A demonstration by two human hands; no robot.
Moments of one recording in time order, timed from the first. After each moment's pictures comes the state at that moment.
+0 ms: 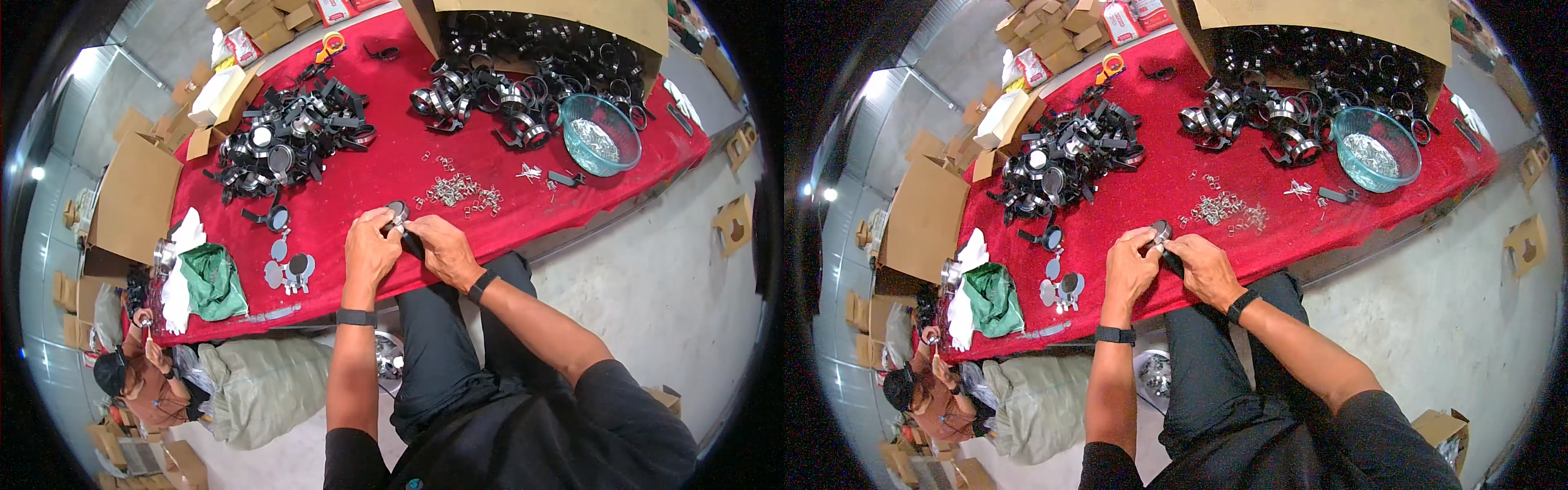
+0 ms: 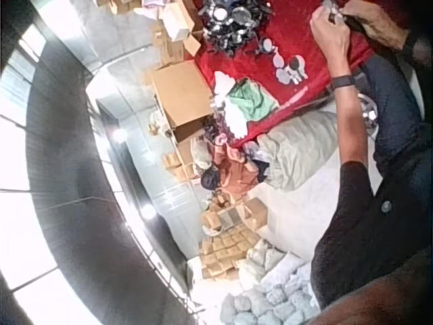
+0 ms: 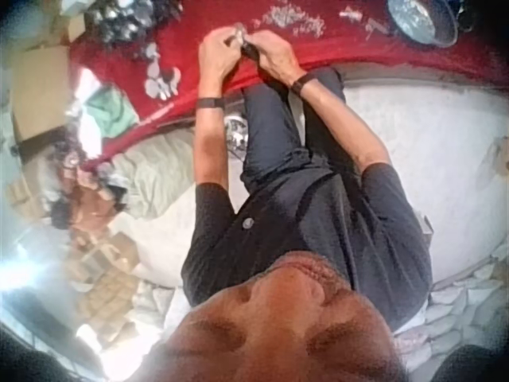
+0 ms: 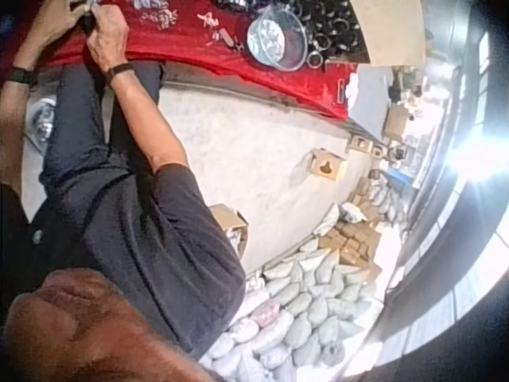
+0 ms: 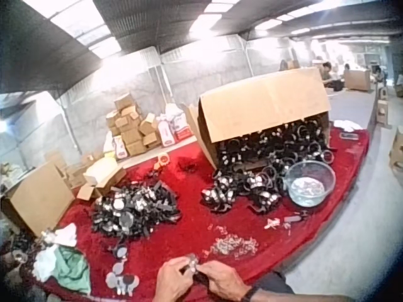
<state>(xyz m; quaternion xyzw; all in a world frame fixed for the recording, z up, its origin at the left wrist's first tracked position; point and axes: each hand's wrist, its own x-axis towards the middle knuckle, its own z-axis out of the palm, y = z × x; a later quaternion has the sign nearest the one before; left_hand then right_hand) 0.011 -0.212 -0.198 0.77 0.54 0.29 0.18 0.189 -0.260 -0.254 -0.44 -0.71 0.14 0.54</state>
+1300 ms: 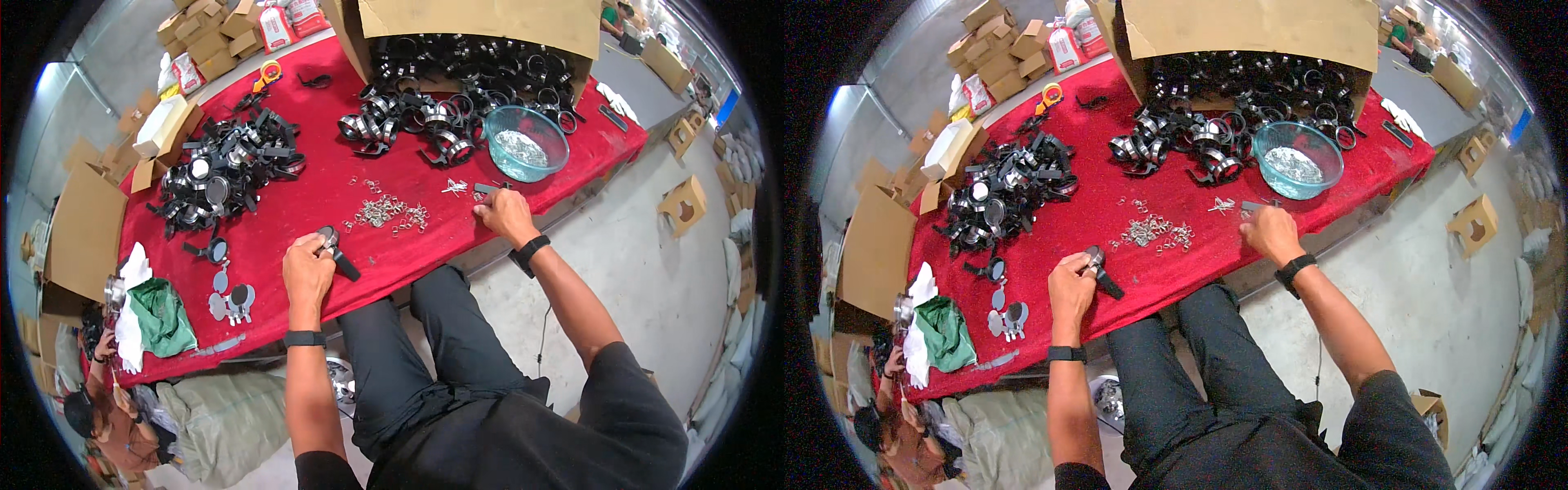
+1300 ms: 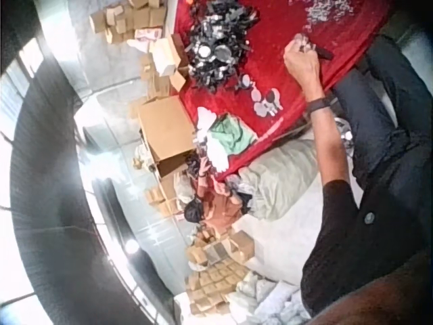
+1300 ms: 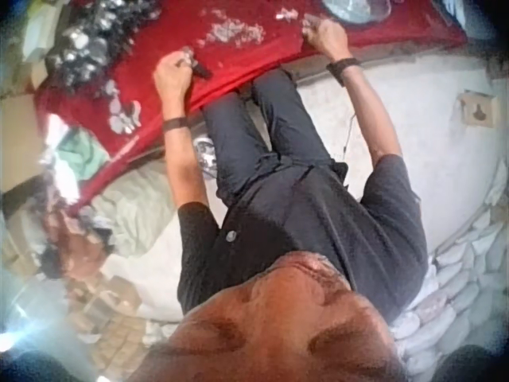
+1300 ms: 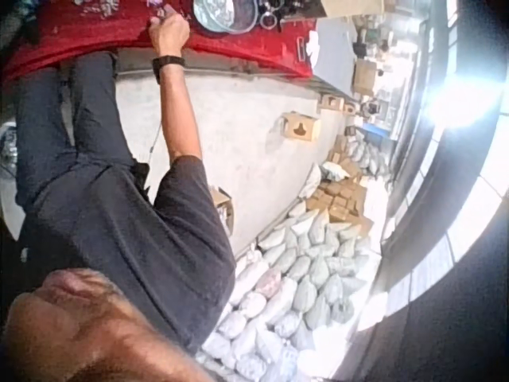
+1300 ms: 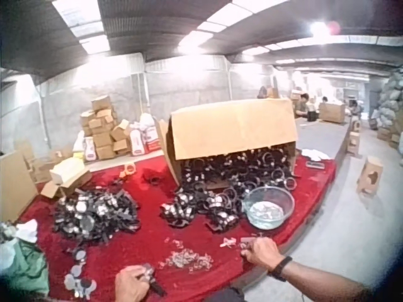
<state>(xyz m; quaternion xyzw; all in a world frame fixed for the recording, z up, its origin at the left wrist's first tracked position) 0.021 -0.214 -0.202 0.71 0.59 0.32 0.20 0.432 -0.291 -0.215 -0.79 -0.58 0.05 0.19</state>
